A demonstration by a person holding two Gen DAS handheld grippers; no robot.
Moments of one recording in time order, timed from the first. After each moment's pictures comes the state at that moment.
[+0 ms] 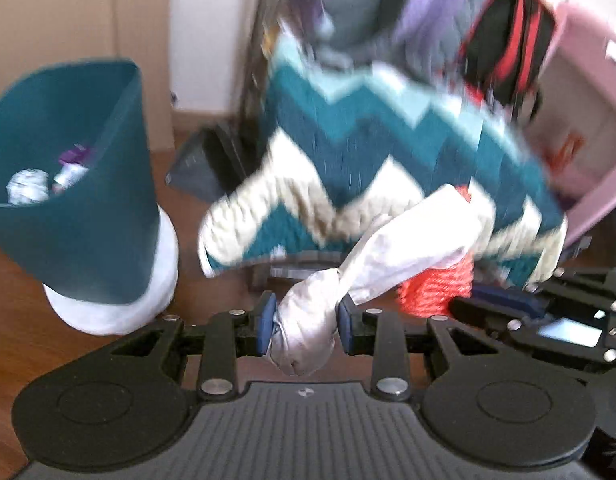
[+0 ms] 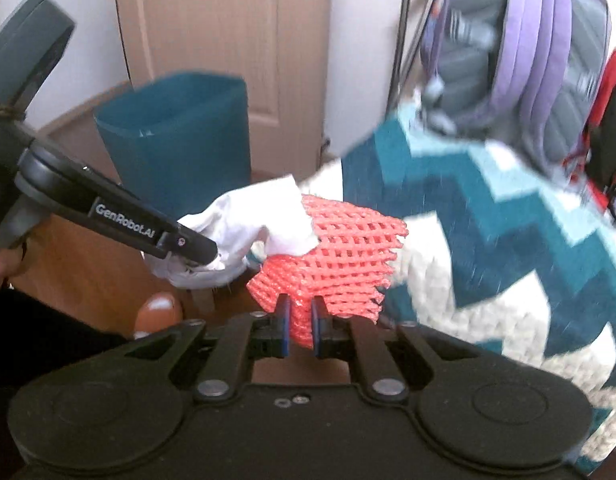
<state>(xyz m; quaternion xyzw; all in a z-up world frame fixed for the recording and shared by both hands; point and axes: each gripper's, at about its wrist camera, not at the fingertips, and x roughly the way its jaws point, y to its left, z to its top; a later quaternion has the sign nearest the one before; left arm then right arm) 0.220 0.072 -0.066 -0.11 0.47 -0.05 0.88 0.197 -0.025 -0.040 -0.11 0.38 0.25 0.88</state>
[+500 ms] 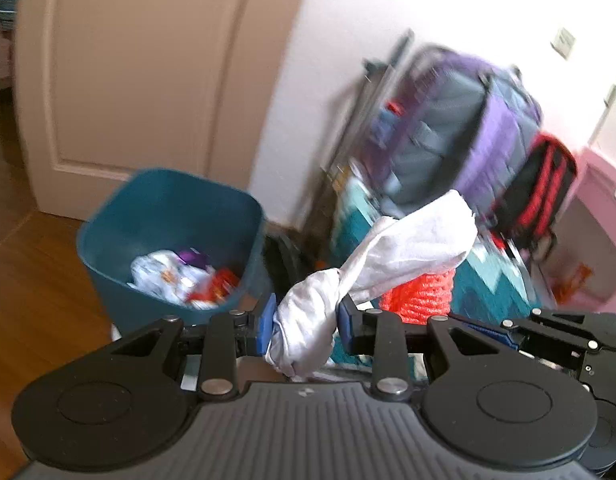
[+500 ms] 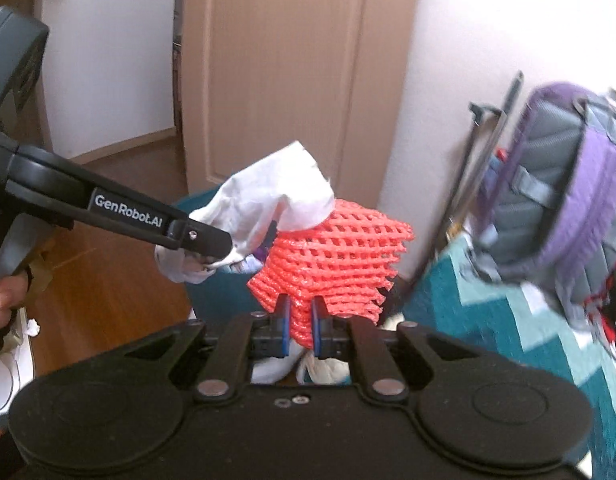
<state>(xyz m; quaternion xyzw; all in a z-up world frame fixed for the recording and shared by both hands) 0.176 0.181 0.035 -0.17 0.33 0.04 0.93 0.220 0.083 0.046 -0.14 0.29 0.31 0.89</state>
